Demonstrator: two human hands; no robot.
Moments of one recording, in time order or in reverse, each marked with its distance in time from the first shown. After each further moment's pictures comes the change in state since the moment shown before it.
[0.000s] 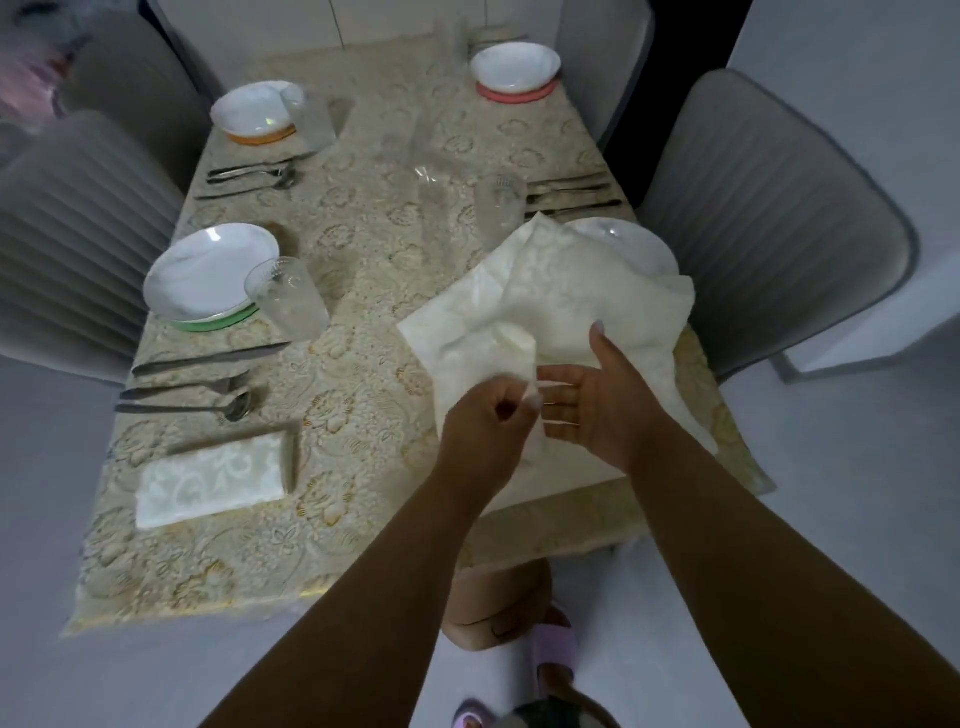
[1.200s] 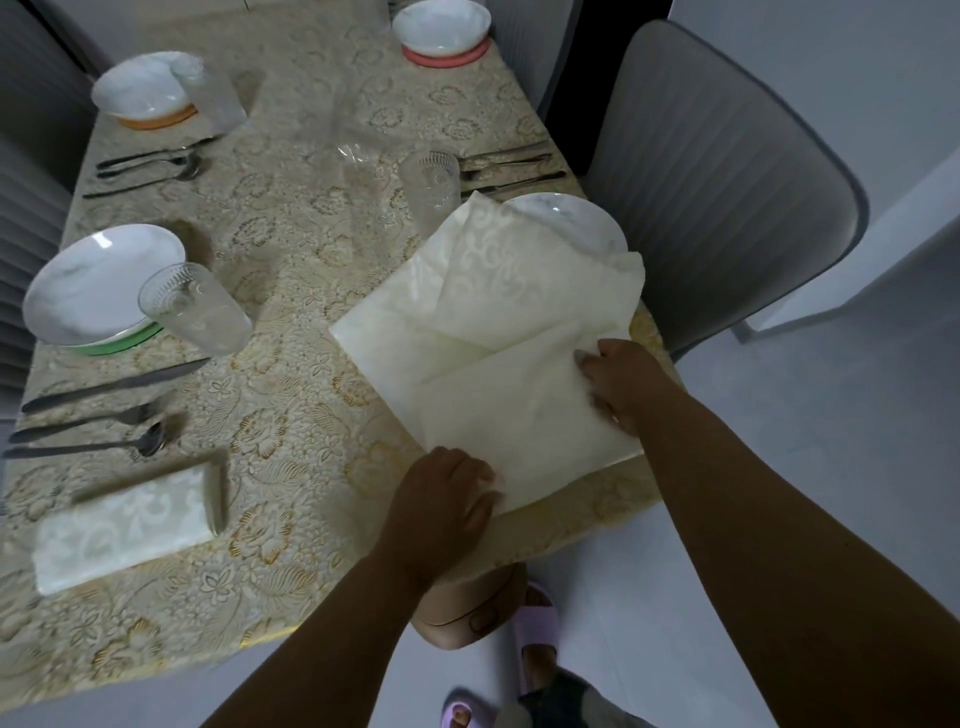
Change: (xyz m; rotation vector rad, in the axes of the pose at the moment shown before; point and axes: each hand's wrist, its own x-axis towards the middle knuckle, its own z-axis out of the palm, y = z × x) left_hand -0.012 -0.088 0.023 0.604 -0.159 0.538; right_hand 0.031 -0.011 -0.073 -0.474 0.465 -0.073
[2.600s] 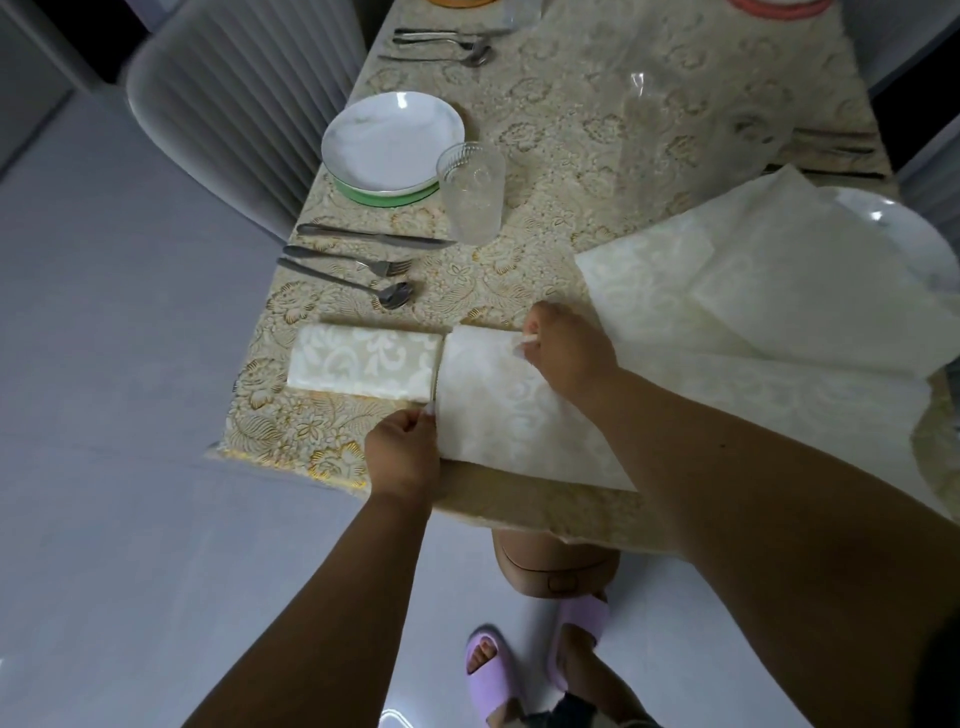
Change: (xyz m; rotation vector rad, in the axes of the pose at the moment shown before) left_hand -0.122 -0.095 -0.087 -0.601 0.580 -1.454; right_hand -0.020 -0.042 0.268 -0.958 -0.229 -0.813
